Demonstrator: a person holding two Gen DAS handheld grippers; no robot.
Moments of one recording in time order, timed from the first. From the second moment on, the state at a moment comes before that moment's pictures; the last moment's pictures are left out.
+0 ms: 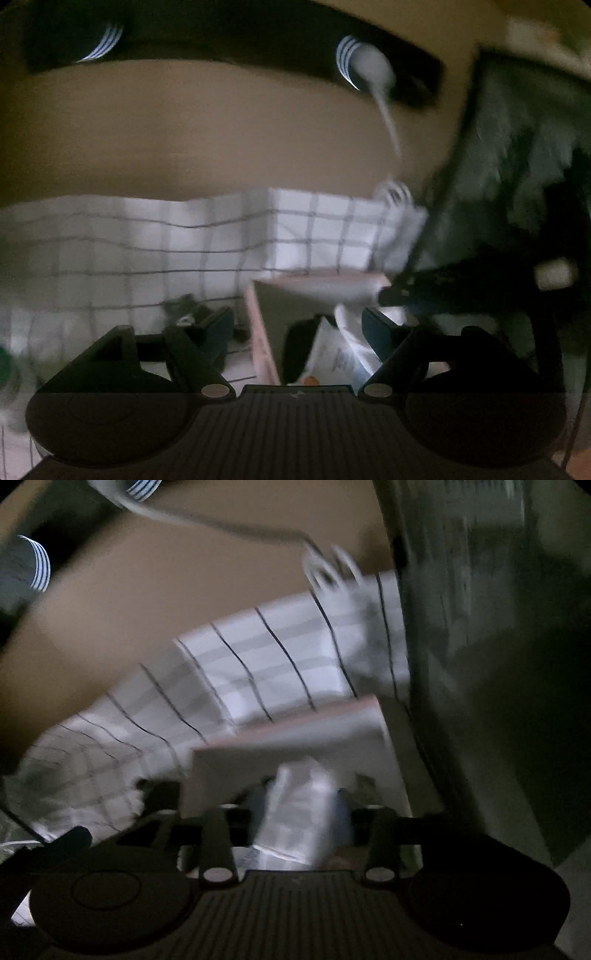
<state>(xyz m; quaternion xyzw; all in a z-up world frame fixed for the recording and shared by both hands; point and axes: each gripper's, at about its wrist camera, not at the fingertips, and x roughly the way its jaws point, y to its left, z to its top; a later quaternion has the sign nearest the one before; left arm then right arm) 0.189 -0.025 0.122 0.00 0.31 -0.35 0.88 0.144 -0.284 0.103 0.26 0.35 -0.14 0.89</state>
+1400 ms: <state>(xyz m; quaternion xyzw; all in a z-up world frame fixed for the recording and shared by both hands) 0.182 0.138 0.038 0.06 0.36 -0.25 0.90 0.044 -0.060 0.066 -0.01 0.39 -0.03 0.92</state>
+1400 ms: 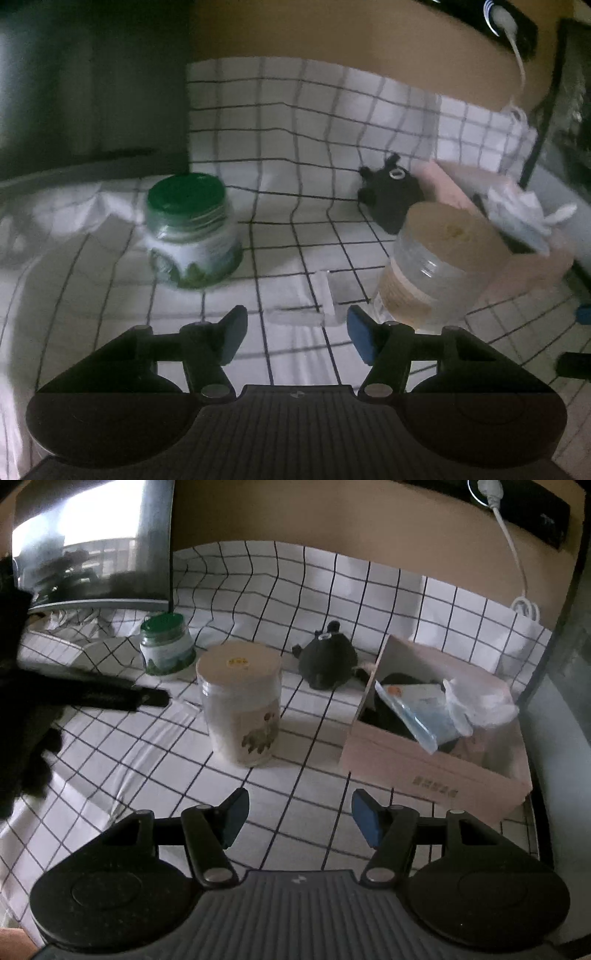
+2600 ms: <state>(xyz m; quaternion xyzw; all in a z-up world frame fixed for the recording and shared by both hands) 0.141 0.153 0.044 0.12 0.36 -0.33 0.87 0.060 -0.043 0.033 0.00 0.44 0.01 0.90</state>
